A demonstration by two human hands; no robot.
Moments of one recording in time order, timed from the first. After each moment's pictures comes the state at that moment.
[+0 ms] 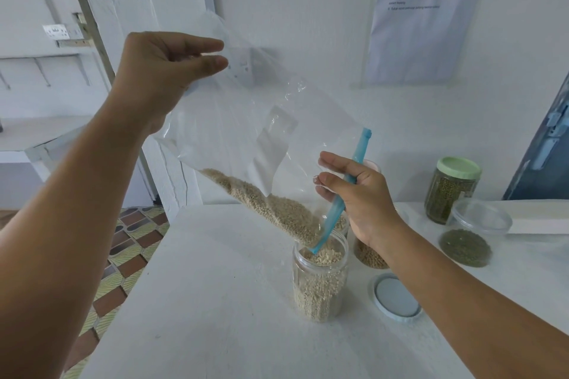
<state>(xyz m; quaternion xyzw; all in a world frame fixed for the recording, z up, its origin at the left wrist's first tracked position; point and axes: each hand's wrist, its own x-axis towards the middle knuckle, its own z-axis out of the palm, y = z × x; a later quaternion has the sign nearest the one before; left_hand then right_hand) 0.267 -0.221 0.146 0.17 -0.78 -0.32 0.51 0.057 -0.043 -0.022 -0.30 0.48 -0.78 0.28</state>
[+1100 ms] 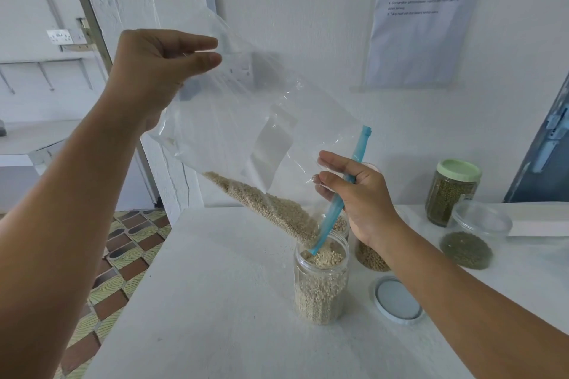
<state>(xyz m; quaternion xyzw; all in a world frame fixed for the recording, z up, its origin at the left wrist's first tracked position) 0.274 -0.233 0.155 0.18 -0.77 -0.32 0.52 0.058 -0.046 -0.019 -0.31 0.47 -0.78 0.27</state>
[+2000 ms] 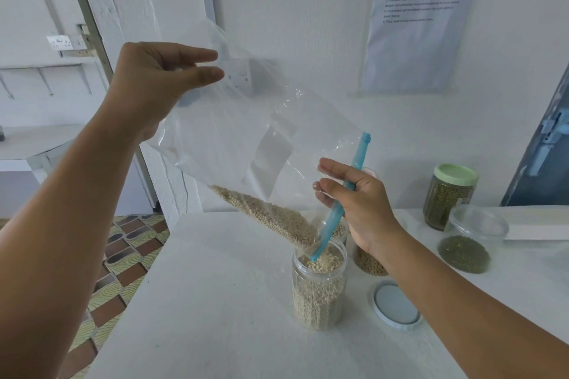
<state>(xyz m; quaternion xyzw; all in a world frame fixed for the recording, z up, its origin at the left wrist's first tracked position) 0.277 -0.224 0.153 0.17 -0.78 -0.31 0.51 0.059 -0.040 -0.018 -0.30 0.47 -0.78 0.27</state>
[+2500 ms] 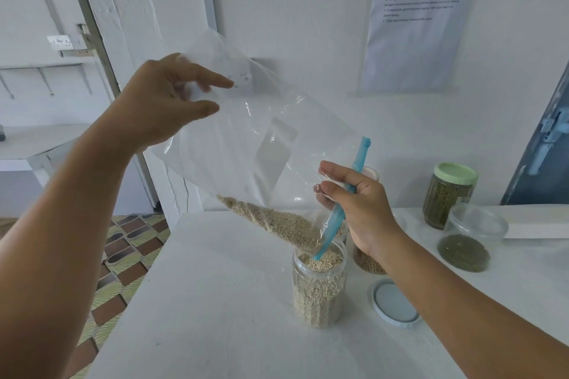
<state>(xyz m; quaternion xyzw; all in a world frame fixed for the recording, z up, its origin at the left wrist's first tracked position) 0.288 -0.224 0.142 0.14 -0.89 -0.16 0.40 0.061 -0.037 -0.022 -0.30 0.47 -0.78 0.27</state>
